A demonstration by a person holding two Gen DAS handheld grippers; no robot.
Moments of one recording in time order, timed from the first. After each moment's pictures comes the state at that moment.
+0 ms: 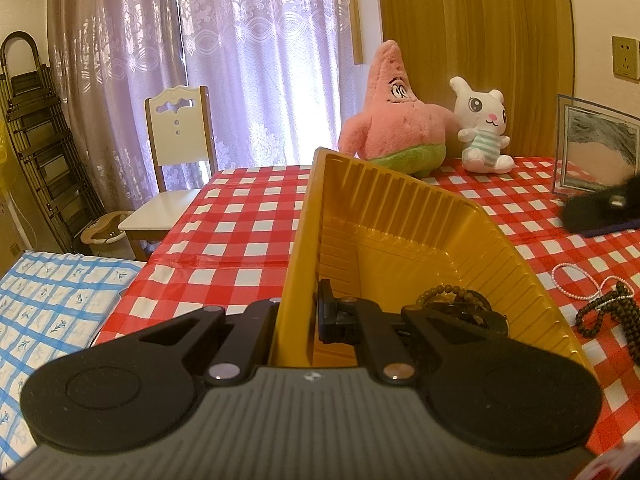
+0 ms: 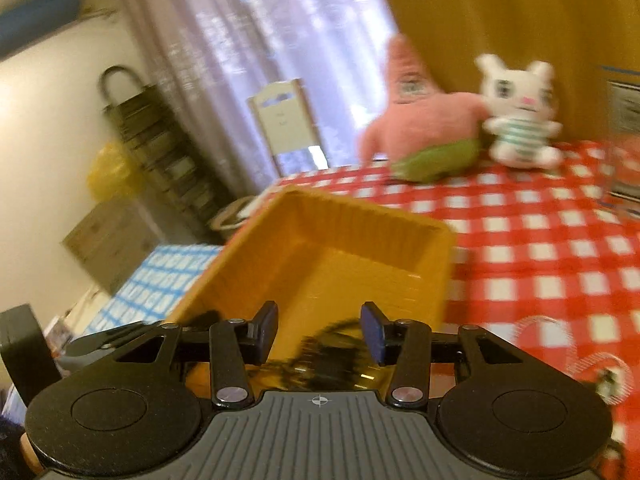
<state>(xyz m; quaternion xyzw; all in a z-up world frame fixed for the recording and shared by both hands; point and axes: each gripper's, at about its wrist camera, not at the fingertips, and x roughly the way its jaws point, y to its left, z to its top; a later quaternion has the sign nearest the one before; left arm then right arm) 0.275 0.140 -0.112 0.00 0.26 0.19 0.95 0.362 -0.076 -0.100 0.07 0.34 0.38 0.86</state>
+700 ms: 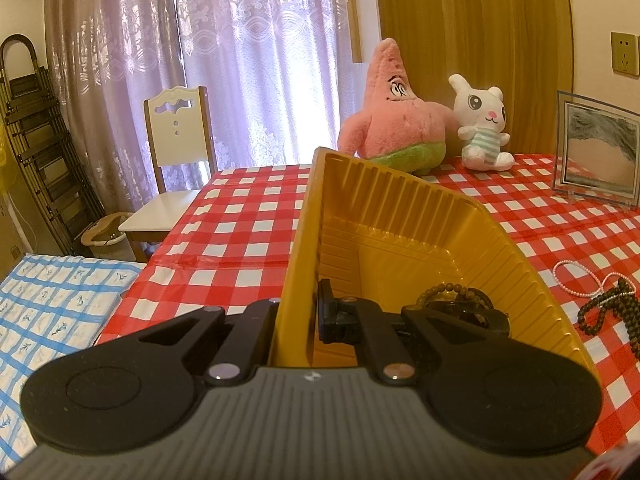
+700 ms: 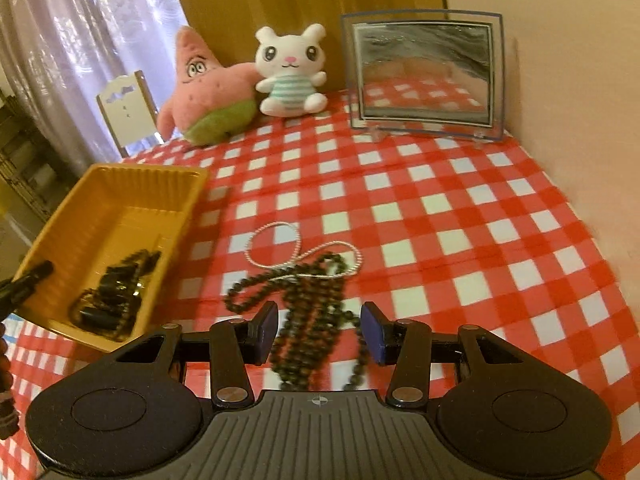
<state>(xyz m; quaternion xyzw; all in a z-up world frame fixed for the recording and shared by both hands) 0.277 0.140 -0.114 0.00 0.26 0.19 0.95 0.341 -0.231 -0.127 0.06 0.40 0.20 0.89</state>
